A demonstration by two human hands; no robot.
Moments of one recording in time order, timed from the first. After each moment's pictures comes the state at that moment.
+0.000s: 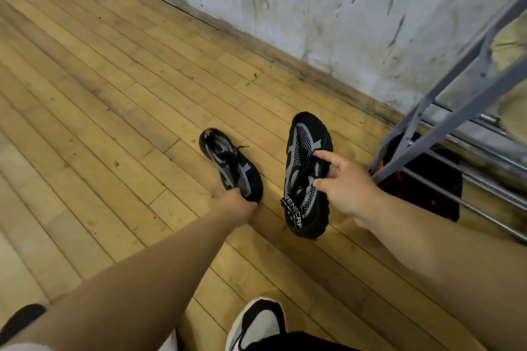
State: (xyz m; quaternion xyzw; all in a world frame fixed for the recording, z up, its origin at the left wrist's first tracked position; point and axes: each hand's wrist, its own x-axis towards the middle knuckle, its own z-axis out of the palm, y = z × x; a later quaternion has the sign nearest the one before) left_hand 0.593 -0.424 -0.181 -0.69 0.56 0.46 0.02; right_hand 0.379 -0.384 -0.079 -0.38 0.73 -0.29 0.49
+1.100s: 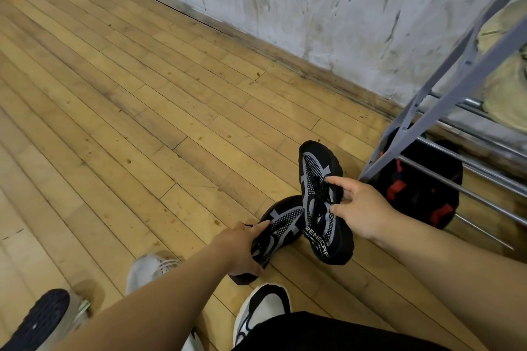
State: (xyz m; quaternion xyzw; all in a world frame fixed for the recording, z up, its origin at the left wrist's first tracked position) left_hand 0.623 -0.345 -0.193 -0.50 0.74 0.35 0.27; right_hand 0.352 -0.328 -0.105 -0.42 0.74 -0.20 0.48
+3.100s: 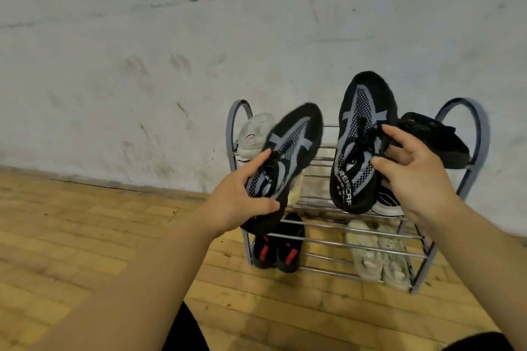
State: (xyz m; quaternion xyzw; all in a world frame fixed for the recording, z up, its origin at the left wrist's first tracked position) left_hand 0.413 -0.199 0.246 -0.27 0.81 0.47 -0.23; right_hand 0.171 -0.025 0.264 -0.31 0.64 -0.69 0.15
